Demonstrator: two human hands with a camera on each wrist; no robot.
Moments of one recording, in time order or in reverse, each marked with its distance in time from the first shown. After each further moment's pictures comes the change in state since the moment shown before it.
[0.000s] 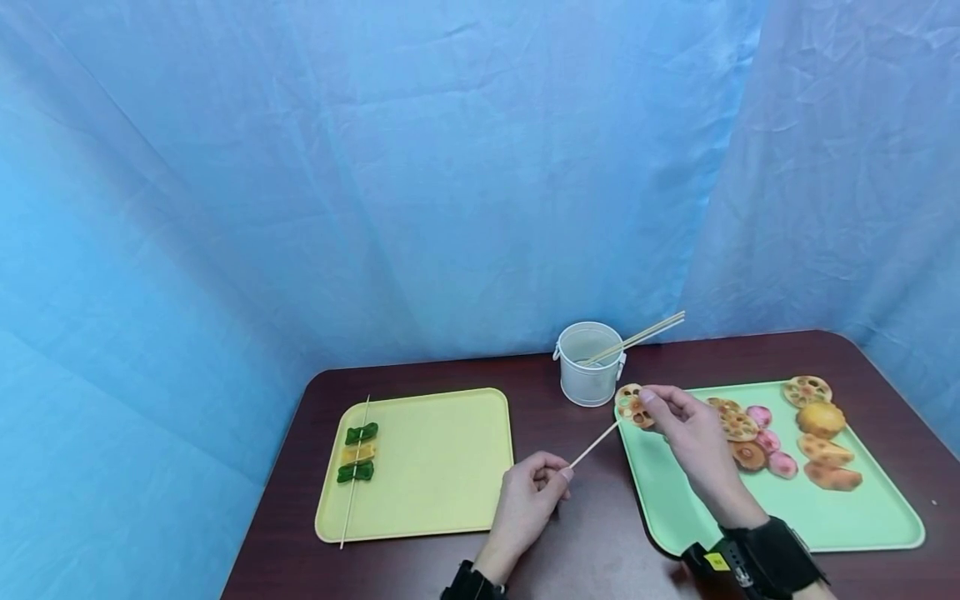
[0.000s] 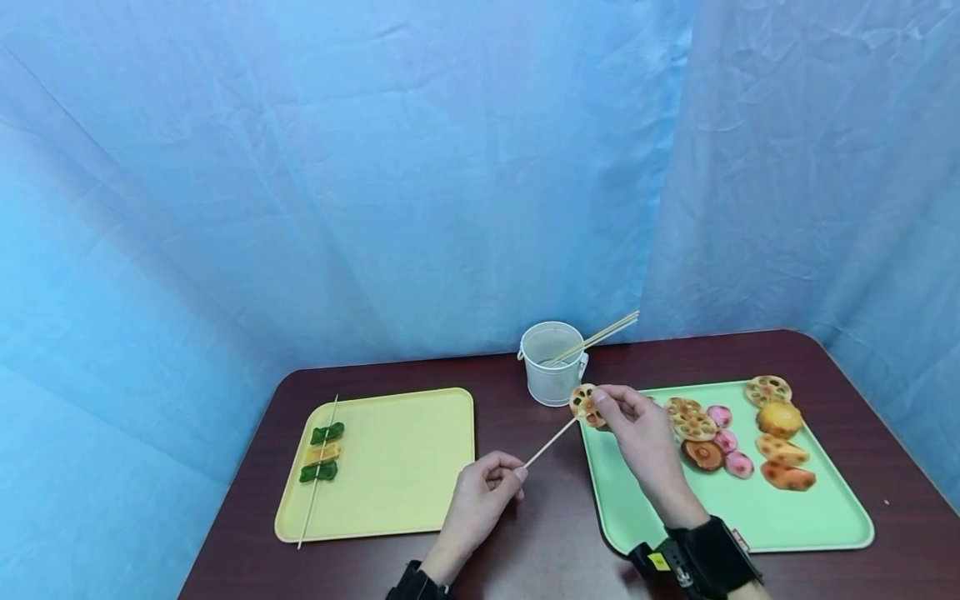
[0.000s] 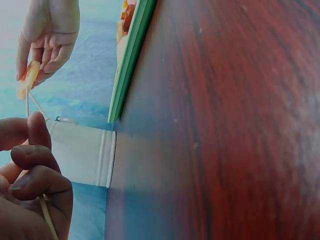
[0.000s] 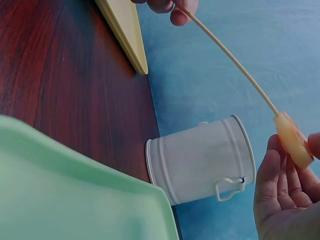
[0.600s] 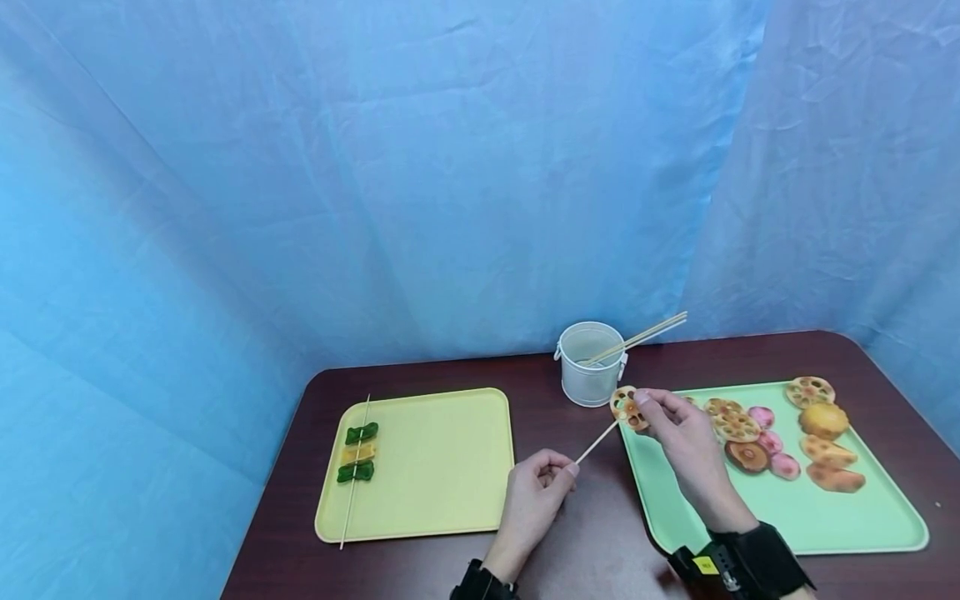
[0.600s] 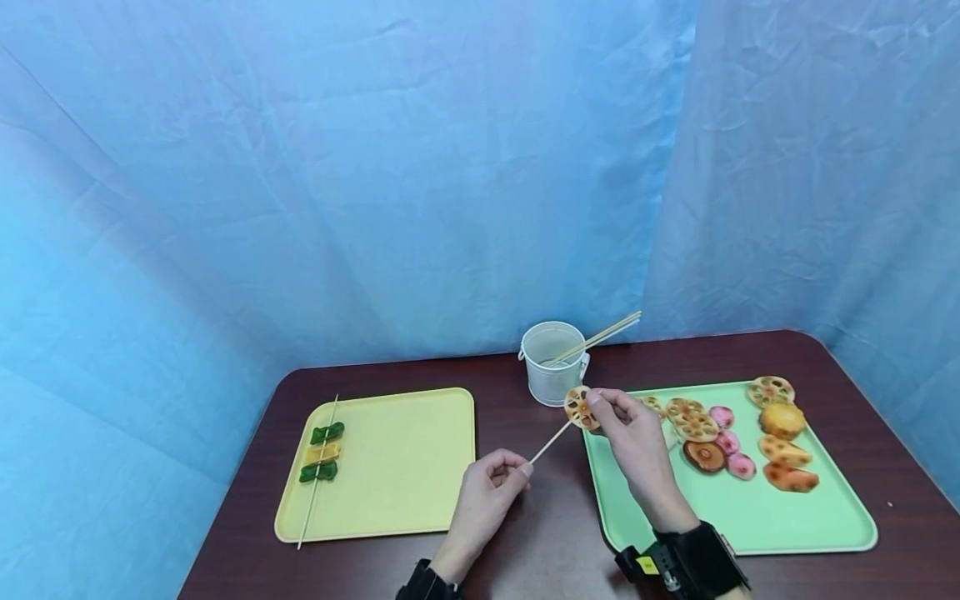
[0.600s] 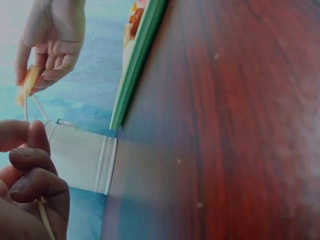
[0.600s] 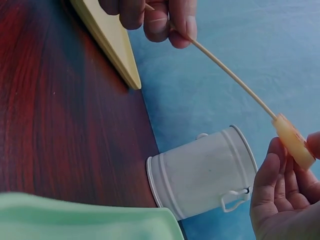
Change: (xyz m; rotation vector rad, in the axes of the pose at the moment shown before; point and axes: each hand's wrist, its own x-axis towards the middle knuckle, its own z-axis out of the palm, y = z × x) left_hand -0.003 0.032 0.006 -0.054 0.064 0.000; right_hand -0.002 -0.001 0.013 0.134 0.013 0.050
